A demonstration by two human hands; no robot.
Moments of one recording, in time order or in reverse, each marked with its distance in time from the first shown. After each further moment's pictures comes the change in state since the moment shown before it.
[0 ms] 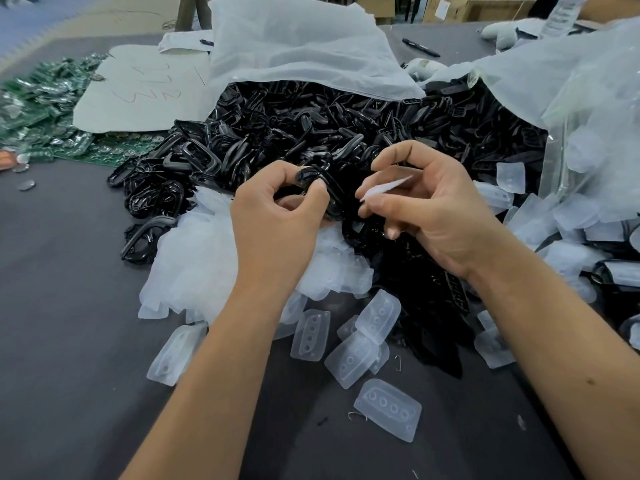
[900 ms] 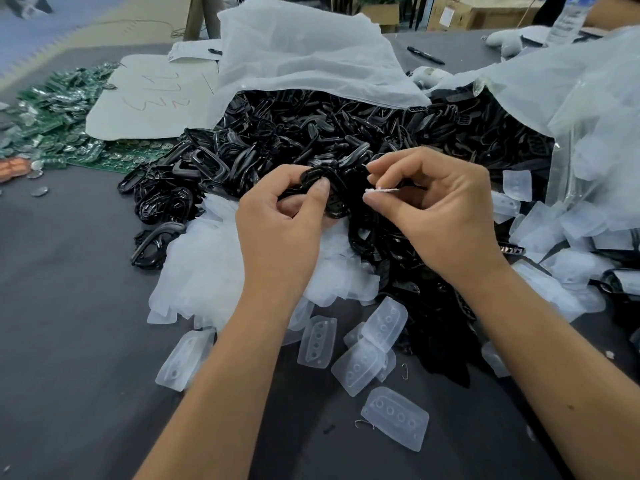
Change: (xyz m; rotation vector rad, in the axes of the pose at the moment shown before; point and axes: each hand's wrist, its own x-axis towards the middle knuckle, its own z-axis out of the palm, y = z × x) left_hand 0.000 -0.002 -0.001 -0.107 -0.008 0.012; right_hand 0.003 0.014 0.009 -0.420 0.252 -0.411
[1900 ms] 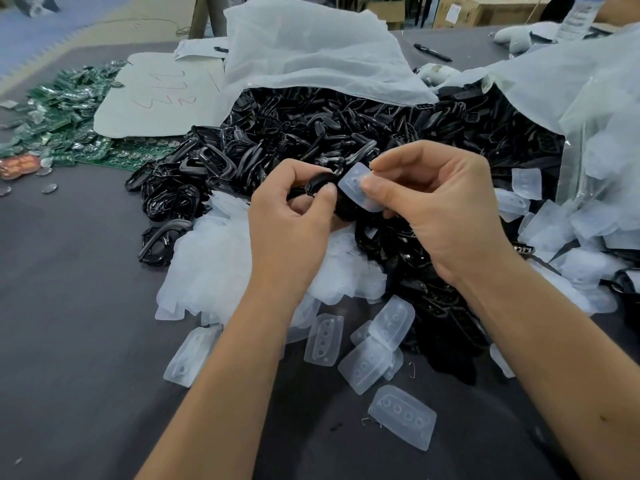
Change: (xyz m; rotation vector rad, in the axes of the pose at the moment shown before) left_hand 0.002 0.000 -0.002 -0.040 -0.068 -0.032; right_hand 0.006 -0.026 0.013 0.212 0.009 0.263
